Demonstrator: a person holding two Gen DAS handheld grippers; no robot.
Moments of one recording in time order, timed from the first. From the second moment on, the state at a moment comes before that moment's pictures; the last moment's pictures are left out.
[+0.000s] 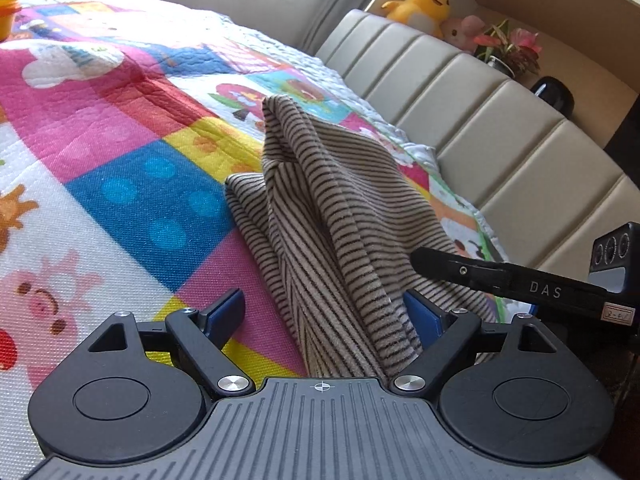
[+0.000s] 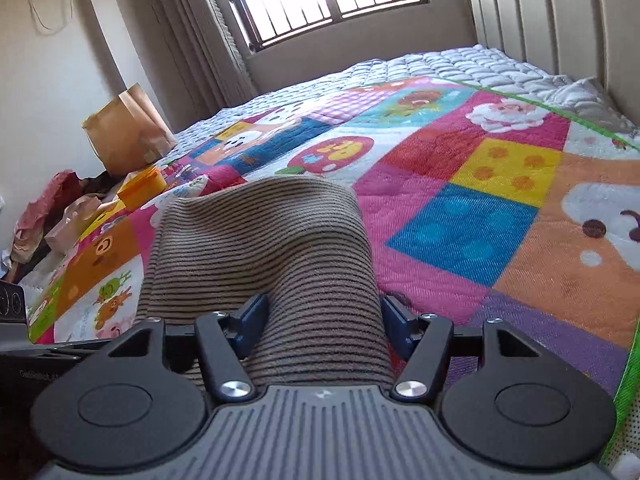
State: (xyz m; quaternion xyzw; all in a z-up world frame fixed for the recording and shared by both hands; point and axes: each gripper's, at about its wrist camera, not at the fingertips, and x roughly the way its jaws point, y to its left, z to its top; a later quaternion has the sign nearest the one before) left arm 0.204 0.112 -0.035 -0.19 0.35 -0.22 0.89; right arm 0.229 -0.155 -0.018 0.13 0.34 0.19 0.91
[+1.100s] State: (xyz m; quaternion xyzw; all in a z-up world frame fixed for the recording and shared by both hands) left arm 0.214 0.099 -0.022 -0.14 0.37 -0.25 0.88; right arm 0.278 -0.106 0.027 -0.01 0.33 0.31 0.89
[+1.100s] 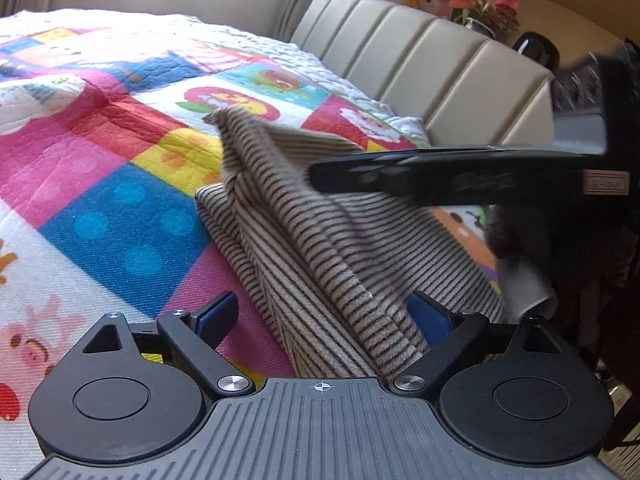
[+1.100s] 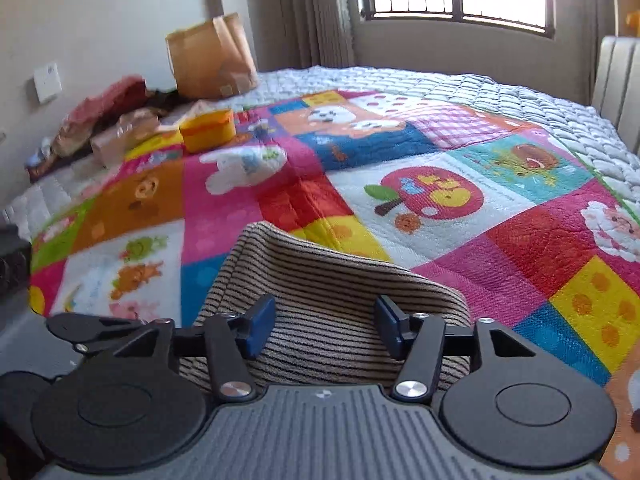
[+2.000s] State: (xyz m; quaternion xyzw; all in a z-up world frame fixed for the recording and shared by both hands) left arm 0.412 0.026 -0.017 -0.08 0.35 -0.26 0.90; right arm 0.411 -0.219 -0.027 0.12 0.30 0.21 0.92
